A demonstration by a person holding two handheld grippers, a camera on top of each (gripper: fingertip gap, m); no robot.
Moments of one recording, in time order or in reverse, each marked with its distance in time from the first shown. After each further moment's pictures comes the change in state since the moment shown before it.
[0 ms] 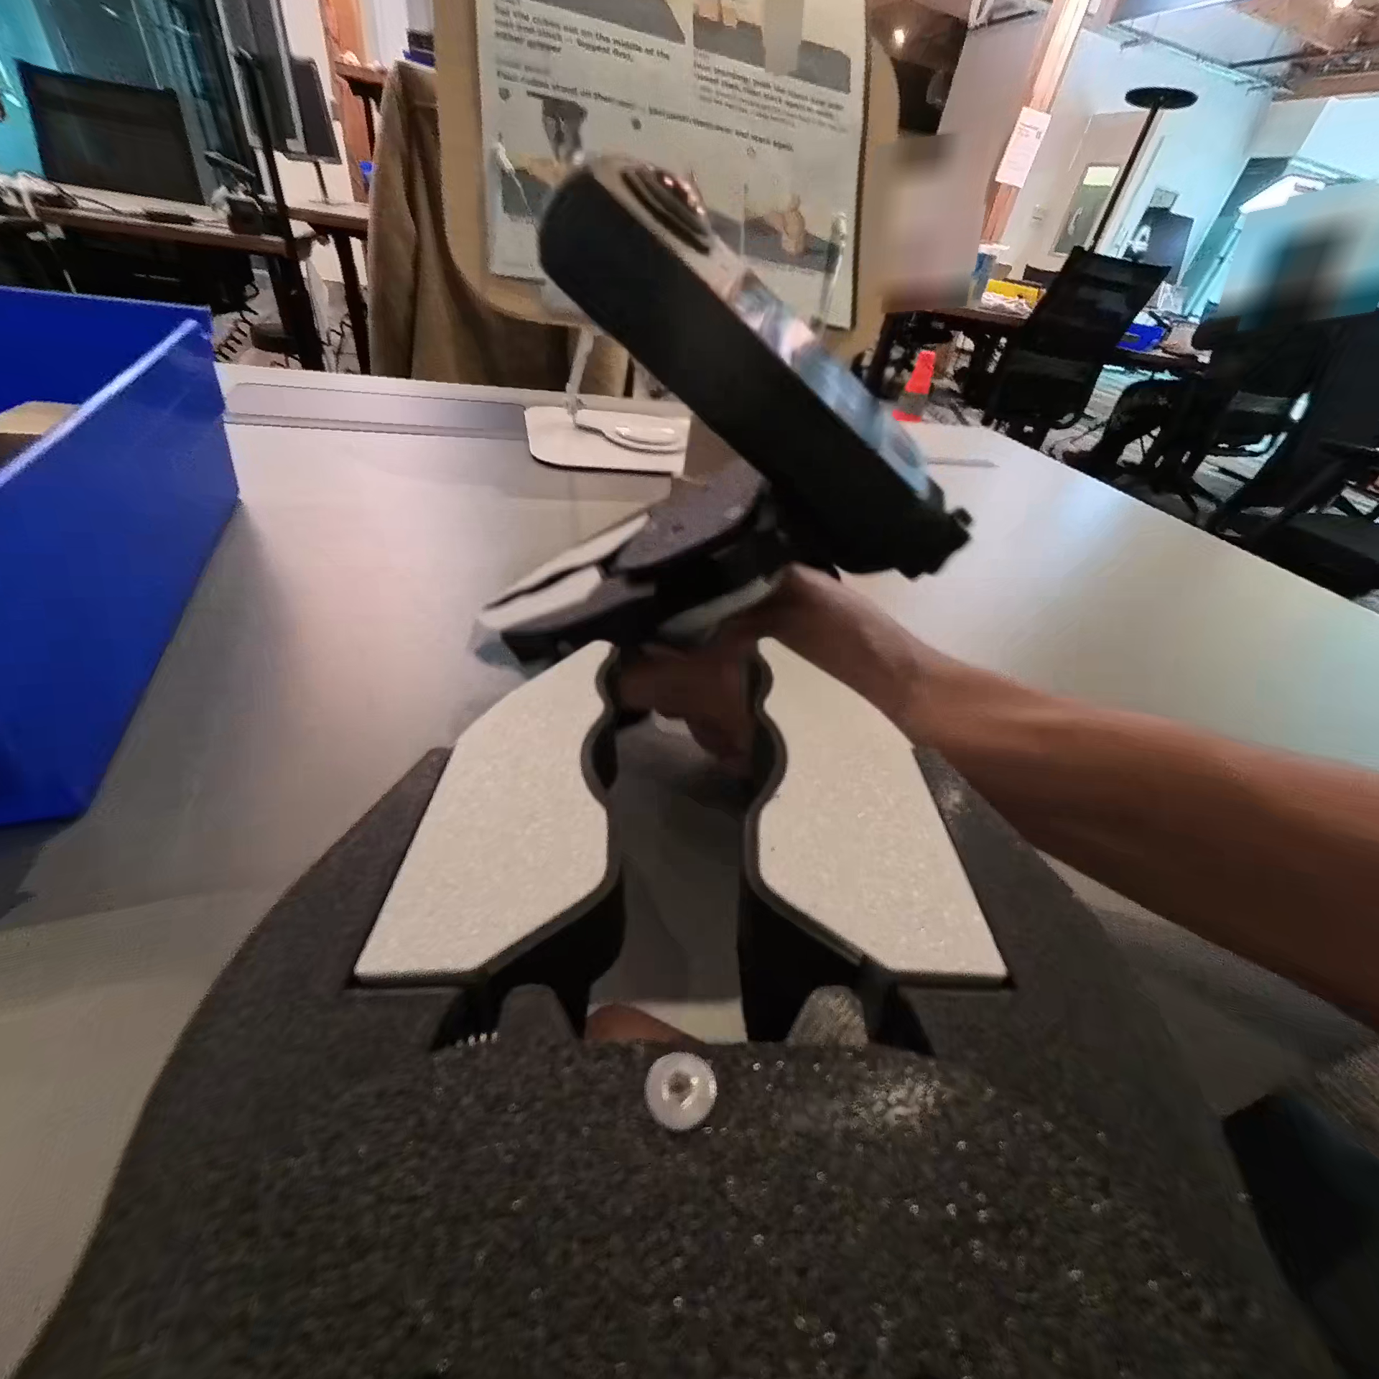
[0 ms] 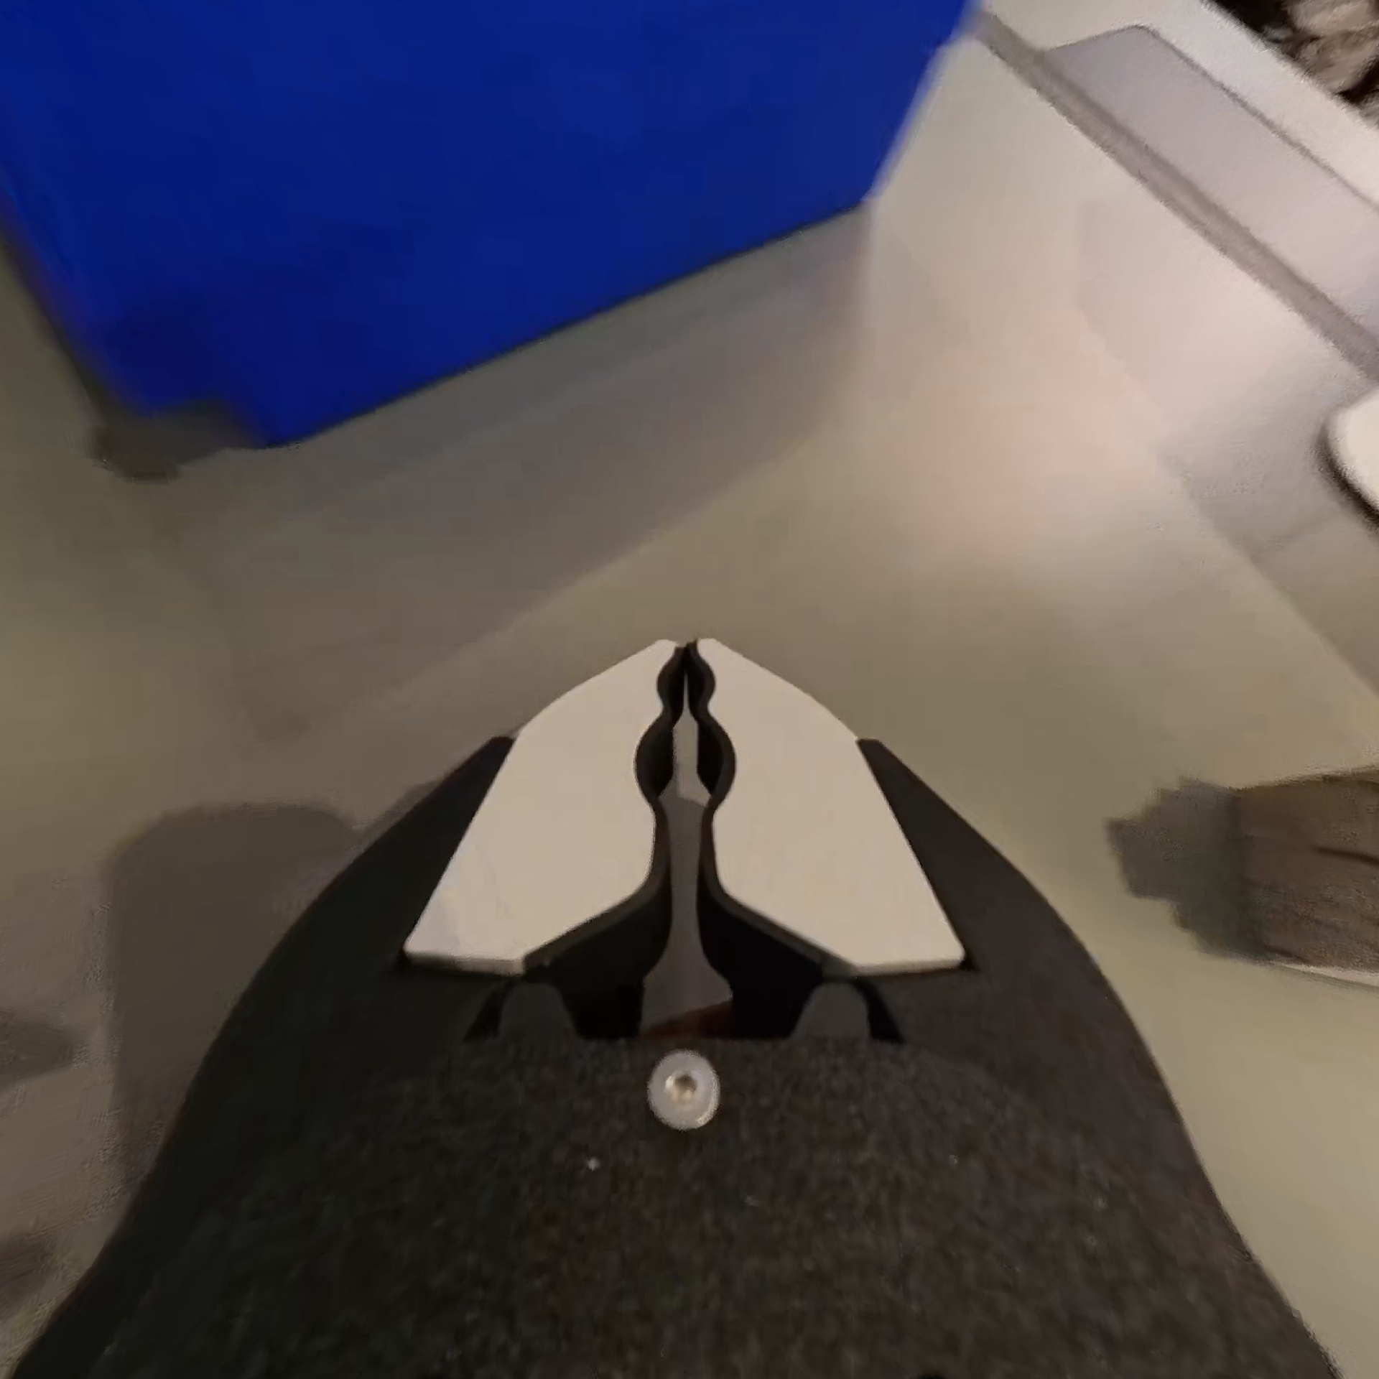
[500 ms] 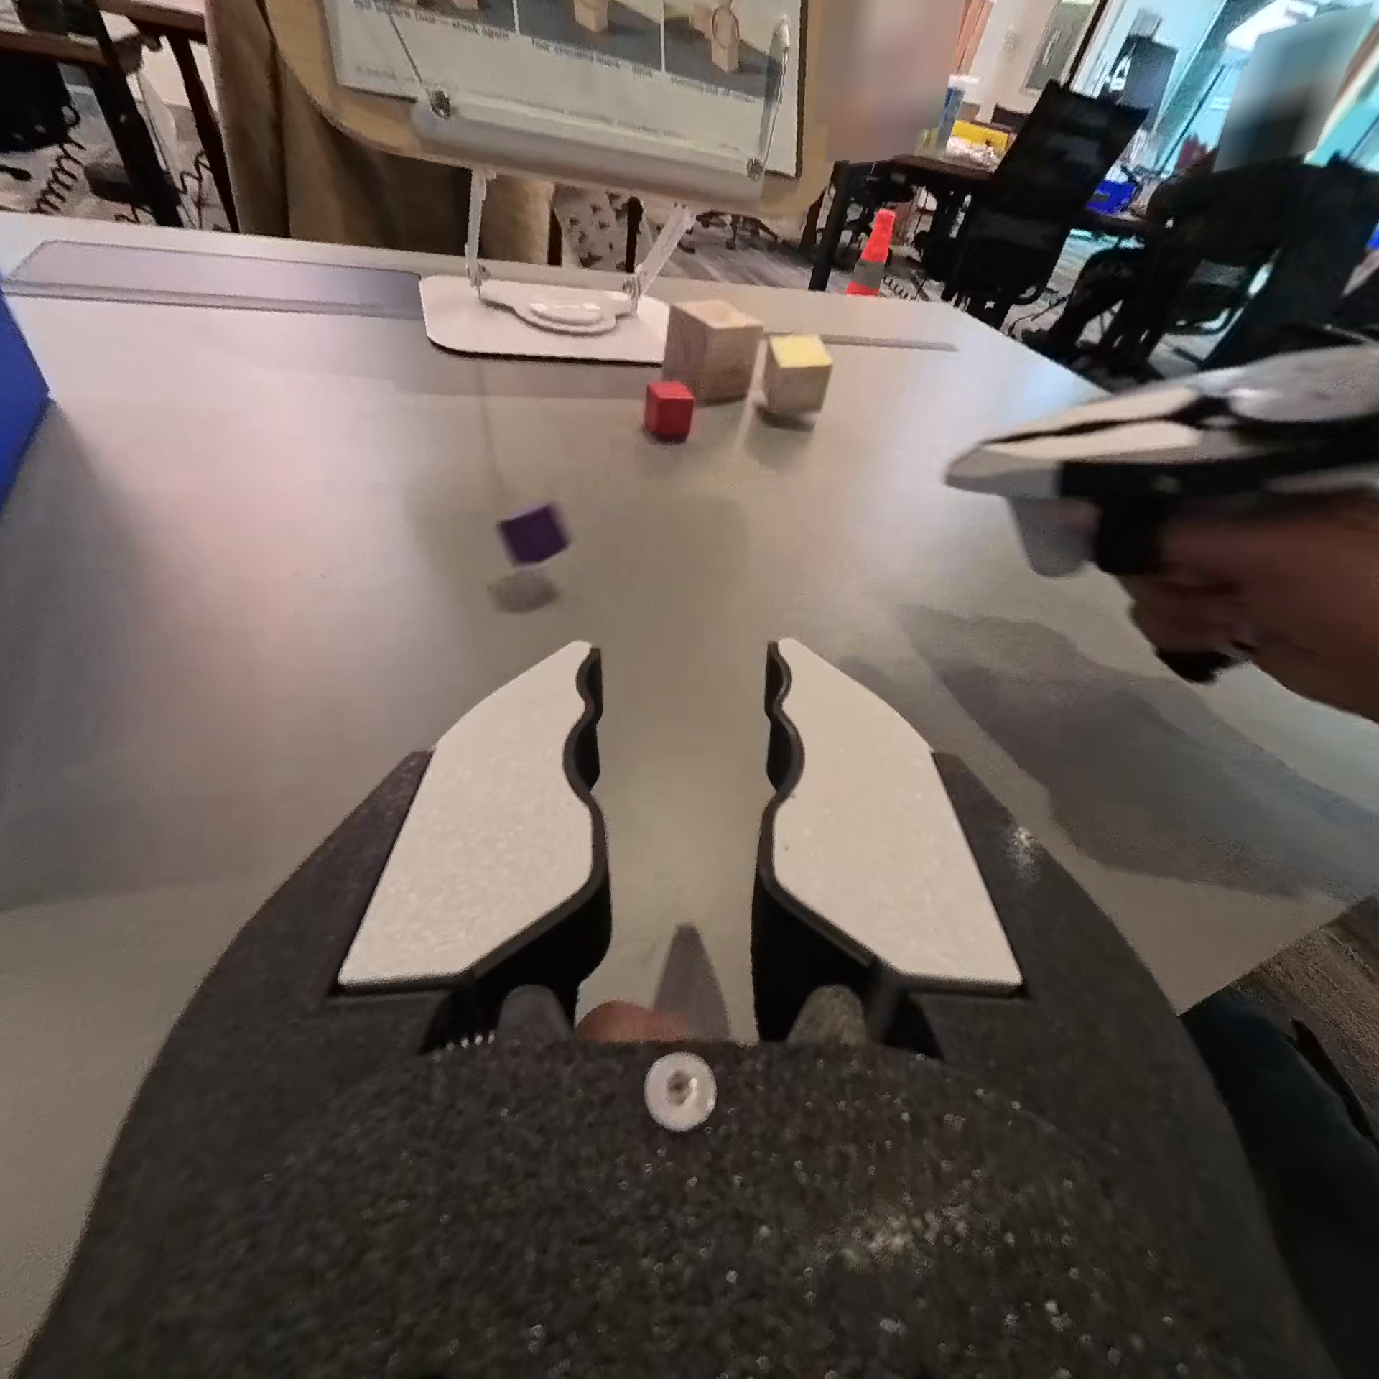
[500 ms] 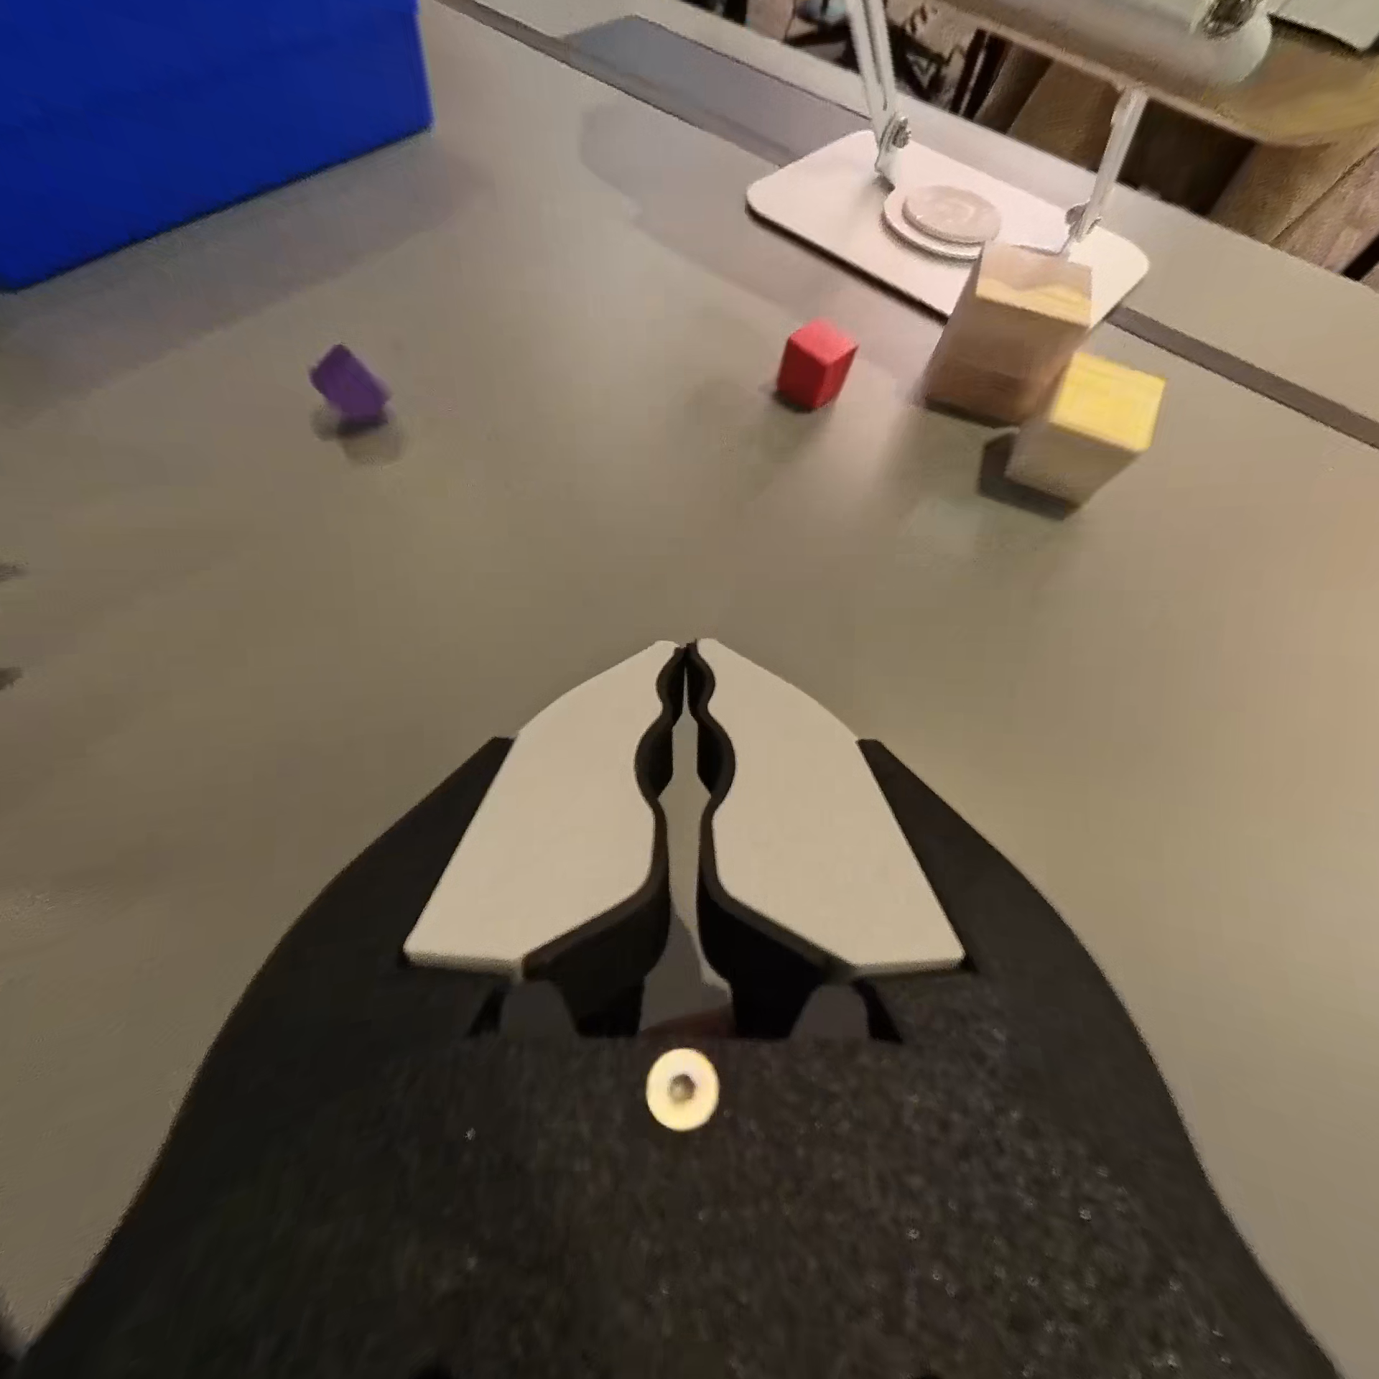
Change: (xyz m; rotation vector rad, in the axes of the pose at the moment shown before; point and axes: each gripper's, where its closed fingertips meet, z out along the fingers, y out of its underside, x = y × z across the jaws) left arm 0.025 0.024 0.015 -0.166 0.079 -0.005; right arm 0.117 0.121 -0.201 0.102 0.212 0.189
